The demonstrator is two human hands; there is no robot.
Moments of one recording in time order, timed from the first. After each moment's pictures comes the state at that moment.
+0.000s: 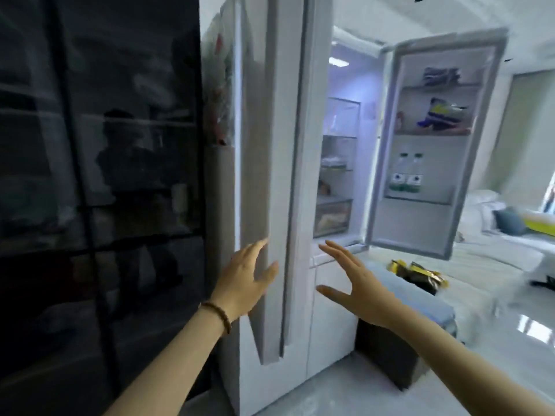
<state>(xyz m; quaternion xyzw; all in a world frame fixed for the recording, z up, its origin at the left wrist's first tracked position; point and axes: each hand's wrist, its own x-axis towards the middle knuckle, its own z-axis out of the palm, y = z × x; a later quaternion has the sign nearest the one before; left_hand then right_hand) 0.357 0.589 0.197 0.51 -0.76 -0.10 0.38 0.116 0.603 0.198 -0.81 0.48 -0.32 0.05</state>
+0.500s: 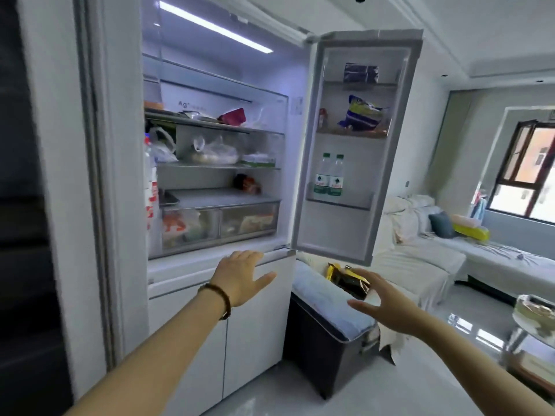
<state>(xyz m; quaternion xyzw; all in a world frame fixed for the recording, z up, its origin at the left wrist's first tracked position) 0.040 0.459 0.193 0.52 -0.83 -0.02 0.18 -0.254 0.535 0.189 -0.72 0.66 -0.22 0.09</state>
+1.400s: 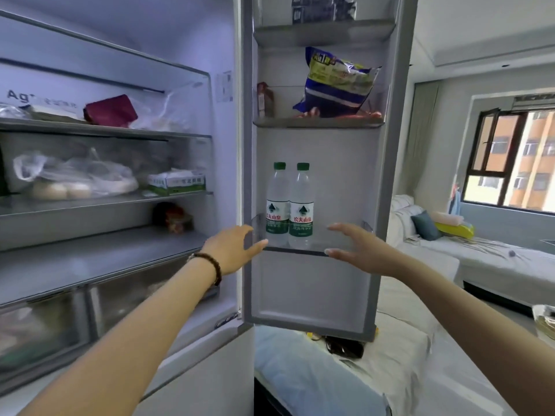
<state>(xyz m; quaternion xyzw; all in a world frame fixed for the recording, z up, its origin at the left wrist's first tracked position) -0.214 -0.022 0.261 0.50 -0.84 -0.02 0.20 -0.474 0.068 0.270 -0.71 0.66 -0.25 0.04</state>
